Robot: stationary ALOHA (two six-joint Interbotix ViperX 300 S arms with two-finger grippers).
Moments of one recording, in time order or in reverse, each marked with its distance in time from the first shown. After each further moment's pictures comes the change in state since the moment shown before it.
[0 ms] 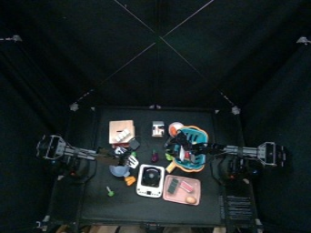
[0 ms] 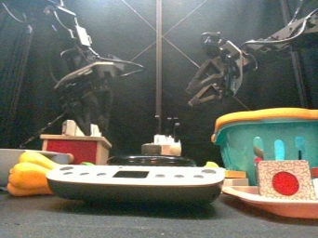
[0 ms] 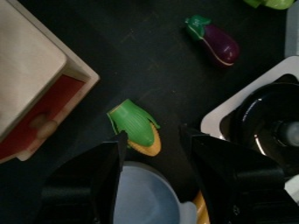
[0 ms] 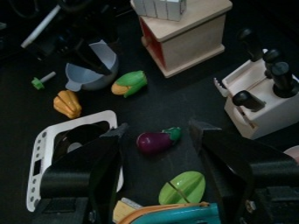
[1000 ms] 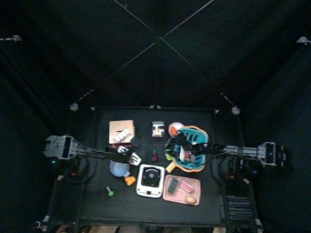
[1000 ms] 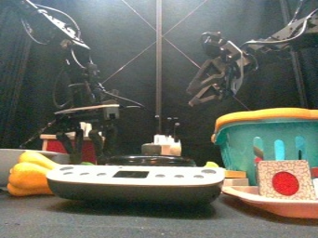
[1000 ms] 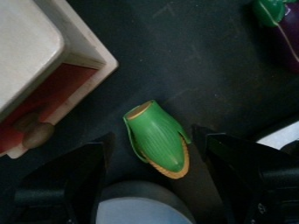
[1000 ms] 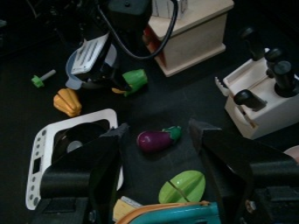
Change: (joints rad) left arm 0.084 0.166 -0.002 -0.052 -0.032 -0.028; right arm 0.003 0.000 0.003 -0.005 -0.002 0.002
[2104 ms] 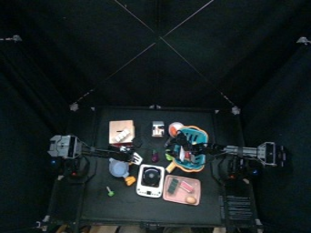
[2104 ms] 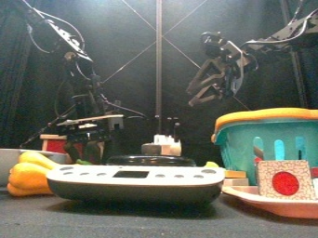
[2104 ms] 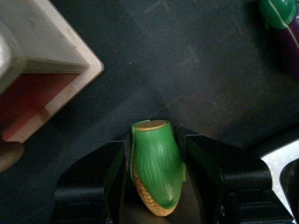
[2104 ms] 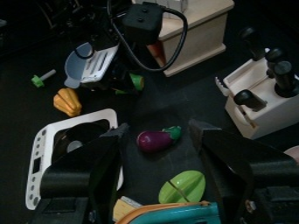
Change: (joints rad) left arm 0.037 0.046 0.006 -0.037 -0.101 0.021; right arm -0.002 0.000 -0.002 -0.002 0.000 -0.002
